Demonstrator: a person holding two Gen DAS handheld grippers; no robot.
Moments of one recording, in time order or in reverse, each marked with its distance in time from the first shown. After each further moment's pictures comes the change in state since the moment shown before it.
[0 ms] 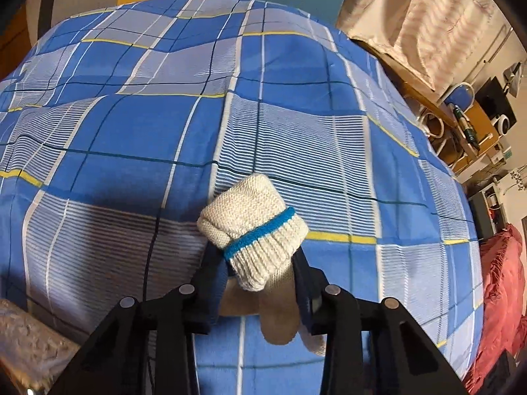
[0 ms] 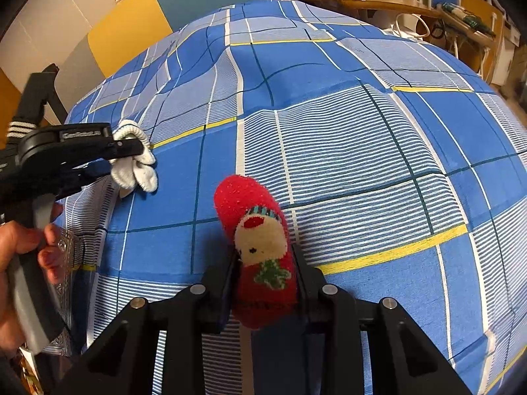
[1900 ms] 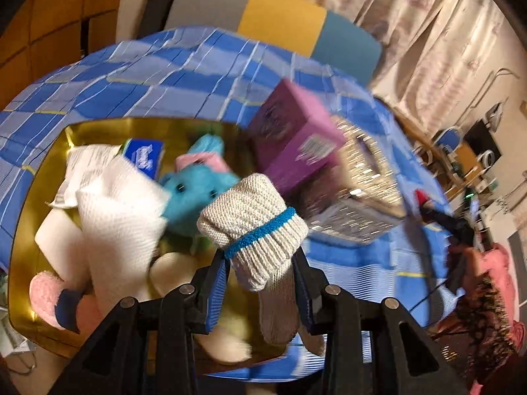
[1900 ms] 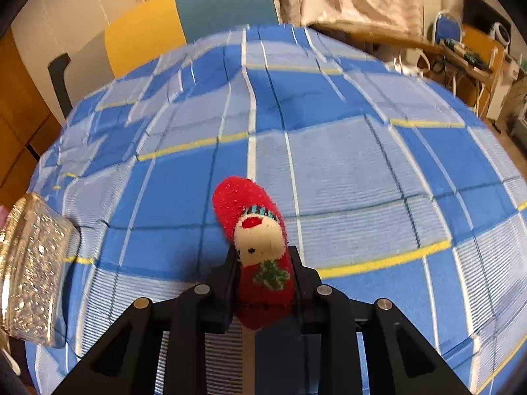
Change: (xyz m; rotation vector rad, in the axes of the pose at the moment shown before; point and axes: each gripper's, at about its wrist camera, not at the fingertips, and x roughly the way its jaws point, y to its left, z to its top) left arm -0.254 0.273 -0.243 -0.118 -0.178 0.010; right arm -0.026 0.020 -0.009 -0.107 -0.160 -0.060
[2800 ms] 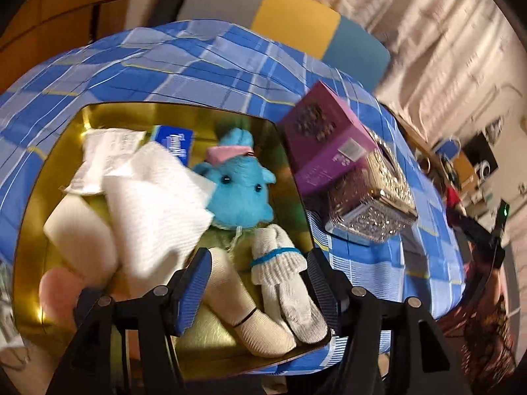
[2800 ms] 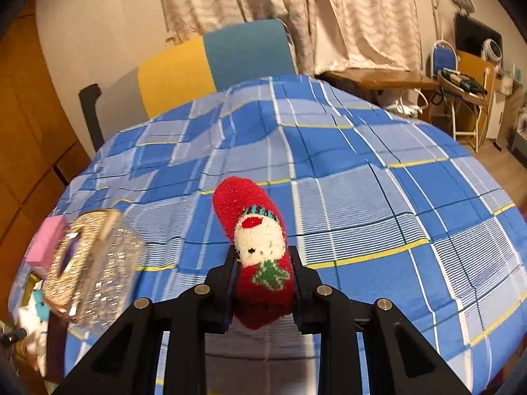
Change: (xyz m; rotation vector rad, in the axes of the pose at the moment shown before) left arm -0.013 0.049 -0.004 -0.066 -0.007 -0.051; right arm -0.105 0.053 -0.026 -0.007 -0.172 0.066
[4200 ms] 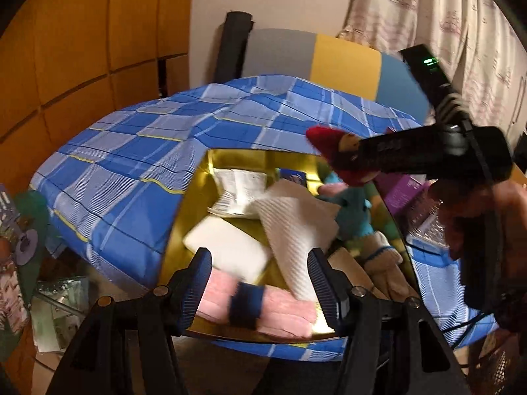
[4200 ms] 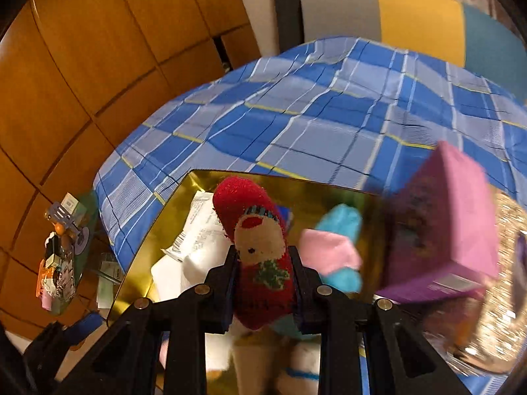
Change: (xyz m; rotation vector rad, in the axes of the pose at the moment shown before) left arm -0.080 0.058 -0.033 0.050 -0.249 0.335; right arm 0.063 0.448 -0.085 -0.479 0.361 0.476
